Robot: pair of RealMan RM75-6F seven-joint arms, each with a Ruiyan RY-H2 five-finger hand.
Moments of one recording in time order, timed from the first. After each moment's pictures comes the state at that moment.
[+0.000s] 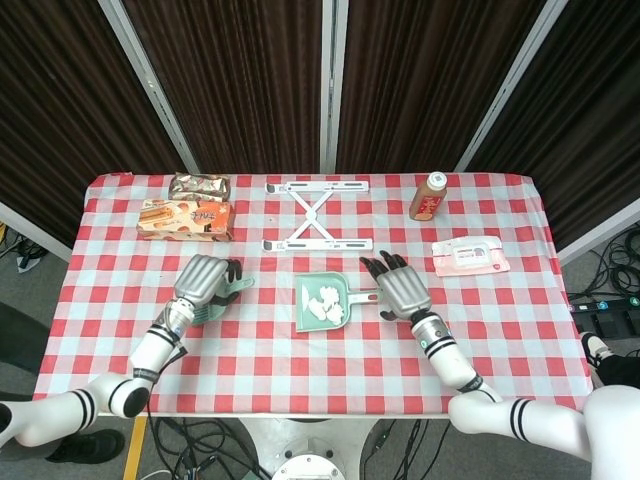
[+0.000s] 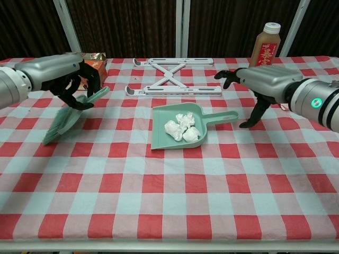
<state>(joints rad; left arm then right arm) -0.71 -1.58 -0.16 -1.31 1.21 0.91 0.10 0.76 -1.58 0.13 -1.42 -1.03 0.95 -0.46</state>
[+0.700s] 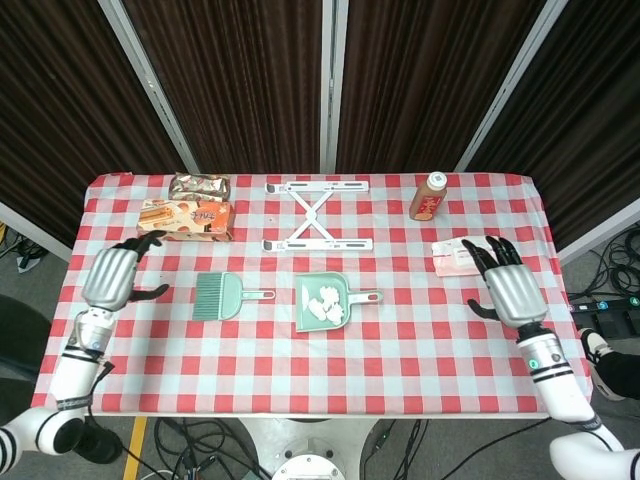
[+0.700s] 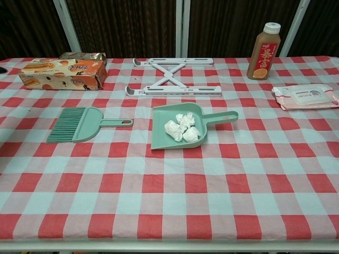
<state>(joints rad) -0.45 -1.31 -0.14 -1.48 1.29 1.27 0.04 0.47 -1.15 0.04 -1.62 -1.30 1.24 -0.11</state>
